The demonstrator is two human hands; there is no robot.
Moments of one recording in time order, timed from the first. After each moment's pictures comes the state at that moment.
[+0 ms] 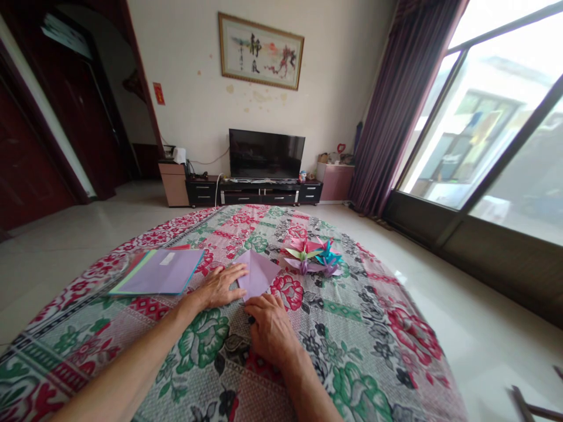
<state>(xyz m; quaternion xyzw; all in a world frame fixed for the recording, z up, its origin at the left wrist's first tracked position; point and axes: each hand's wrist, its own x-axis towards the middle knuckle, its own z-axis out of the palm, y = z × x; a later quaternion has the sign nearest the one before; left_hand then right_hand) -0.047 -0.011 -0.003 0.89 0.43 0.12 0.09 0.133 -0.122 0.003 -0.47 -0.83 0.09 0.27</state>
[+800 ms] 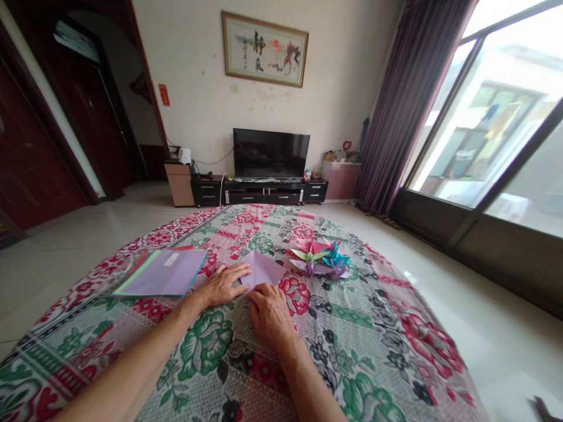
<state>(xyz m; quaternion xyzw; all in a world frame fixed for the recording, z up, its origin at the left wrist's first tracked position) -0.050 0.000 -0.003 0.90 0.41 0.14 0.08 0.123 -0.092 -0.004 -0.52 -0.80 0.06 0.29</state>
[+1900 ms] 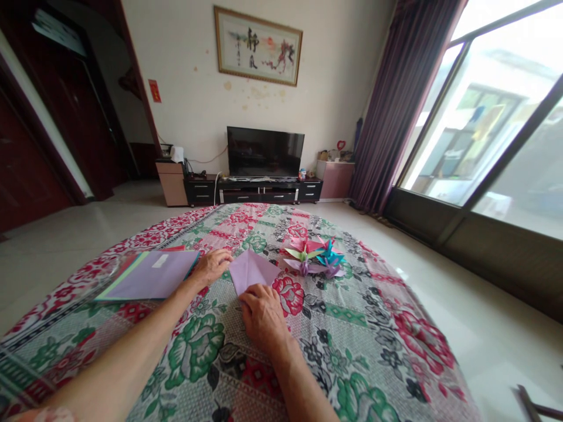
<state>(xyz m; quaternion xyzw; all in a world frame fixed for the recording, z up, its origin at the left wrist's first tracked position) -0.062 0.062 -0.019 0.84 0.47 0.27 0.04 0.124 -0.094 -0.002 -0.53 -0.80 0.04 0.28</state>
